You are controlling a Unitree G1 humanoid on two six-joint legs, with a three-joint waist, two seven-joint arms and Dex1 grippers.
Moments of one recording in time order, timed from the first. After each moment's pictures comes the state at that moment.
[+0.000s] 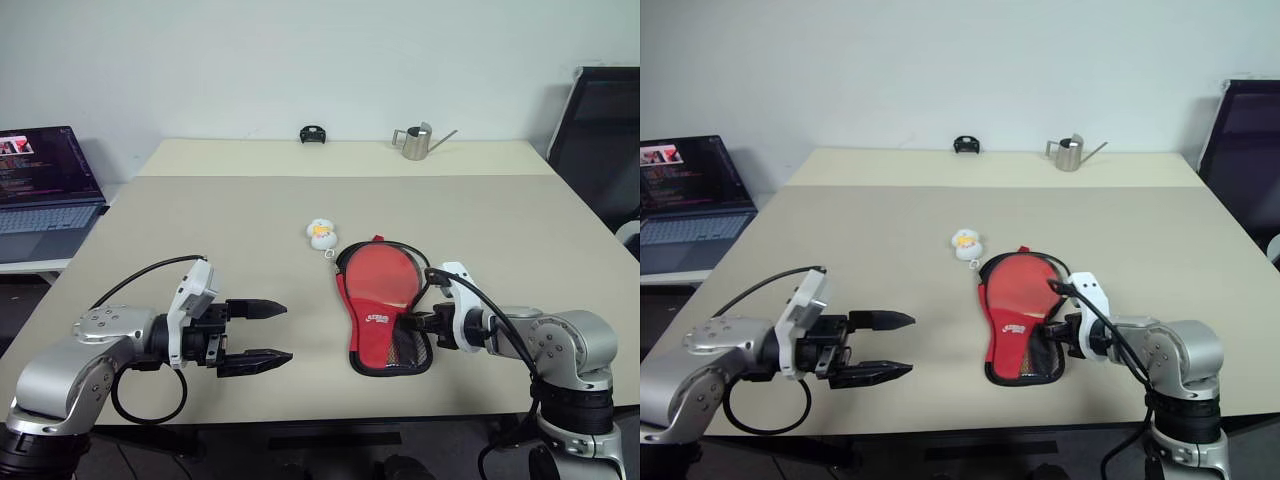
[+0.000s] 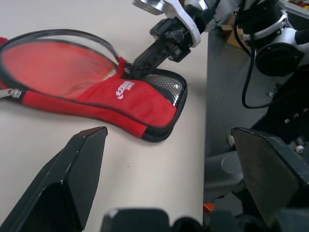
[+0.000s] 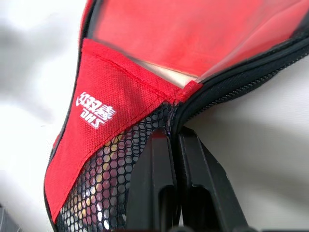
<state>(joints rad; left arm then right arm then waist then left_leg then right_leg) -0.16 0.86 0.18 -0.35 -0.72 0.67 -1.25 -0.46 -0.31 -0.17 -0.39 0.62 1.61 0.30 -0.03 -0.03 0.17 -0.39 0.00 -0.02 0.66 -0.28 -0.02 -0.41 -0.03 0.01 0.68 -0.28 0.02</state>
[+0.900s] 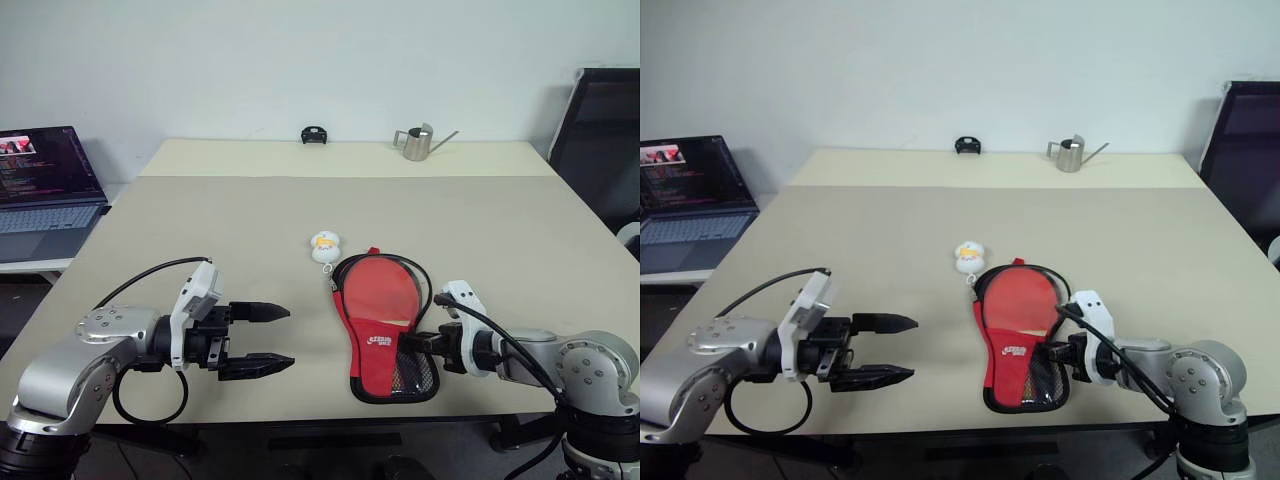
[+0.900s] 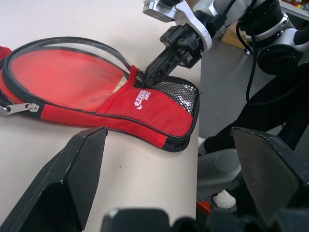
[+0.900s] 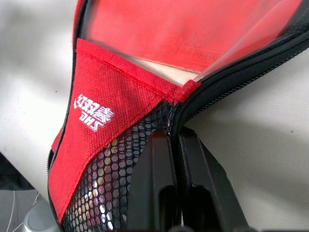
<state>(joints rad) -0.16 0.87 0.16 -0.35 -0.73 0.67 -1.25 -0.35 -0.41 -0.20 -0.45 1.02 1.60 -0.01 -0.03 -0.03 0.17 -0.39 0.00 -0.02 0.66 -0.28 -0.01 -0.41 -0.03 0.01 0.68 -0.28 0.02</state>
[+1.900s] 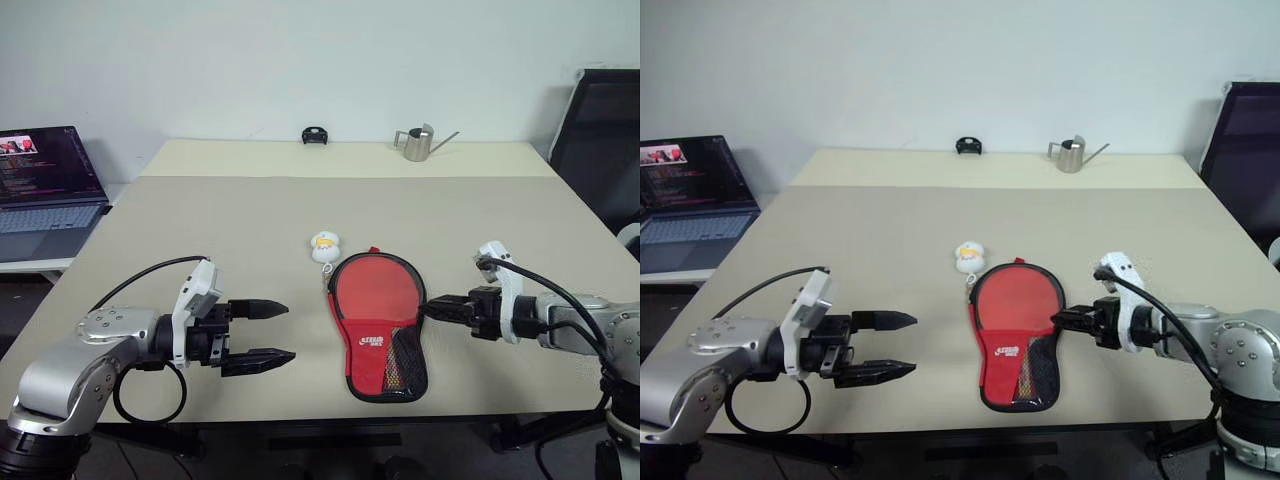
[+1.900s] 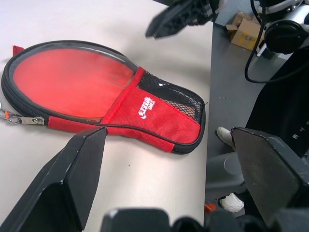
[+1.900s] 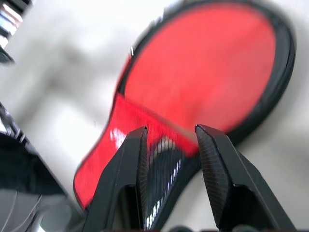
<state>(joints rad) -0.16 0.86 0.16 -0.35 -0.73 0.67 -1.20 -0.46 -0.62 -0.24 -0.42 1.01 1.41 0.31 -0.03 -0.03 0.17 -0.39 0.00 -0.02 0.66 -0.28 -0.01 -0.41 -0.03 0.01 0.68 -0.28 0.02</state>
